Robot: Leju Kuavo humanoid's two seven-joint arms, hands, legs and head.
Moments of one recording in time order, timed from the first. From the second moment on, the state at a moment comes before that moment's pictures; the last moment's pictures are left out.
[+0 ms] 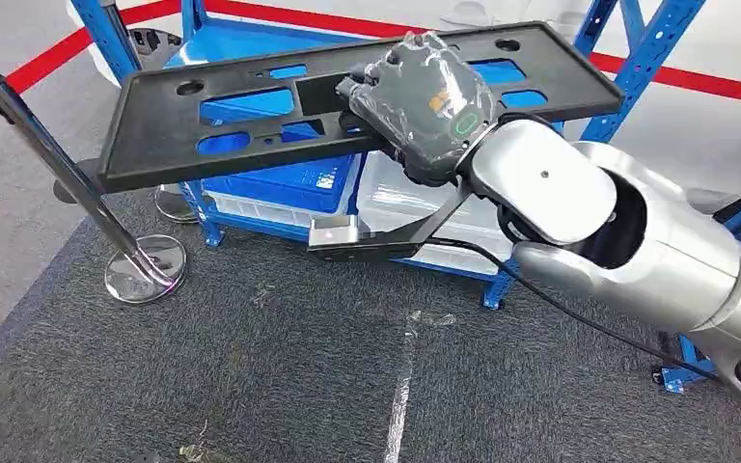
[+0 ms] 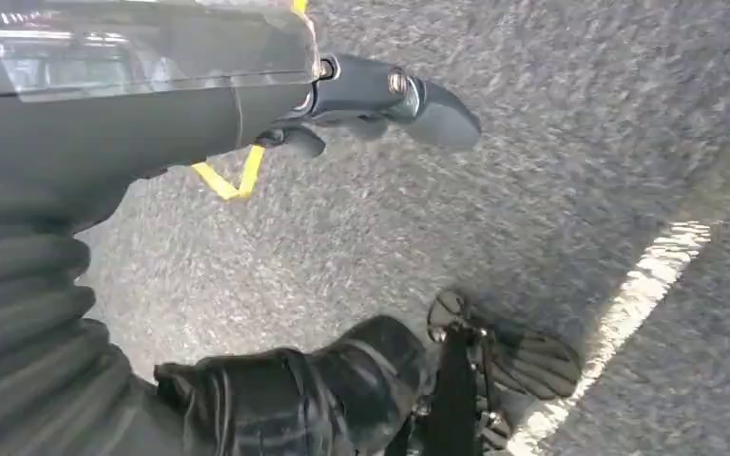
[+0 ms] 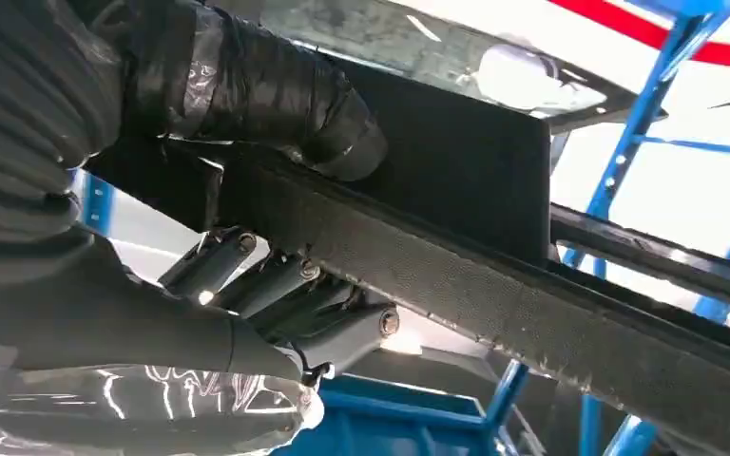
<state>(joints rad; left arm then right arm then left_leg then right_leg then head) -0.09 0.08 -0.23 -0.20 0.53 0.34 0.09 -1.30 -0.35 1.14 -1.62 0.82 0.32 0.21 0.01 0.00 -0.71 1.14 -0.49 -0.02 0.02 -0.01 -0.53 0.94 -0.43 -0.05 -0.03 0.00</state>
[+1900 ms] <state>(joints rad) -0.09 0.09 -0.24 -0.20 0.53 0.34 0.13 -1.30 -0.36 1.15 -1.60 0.84 0.35 0.20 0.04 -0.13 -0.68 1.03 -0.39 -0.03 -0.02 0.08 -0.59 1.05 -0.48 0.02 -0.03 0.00</state>
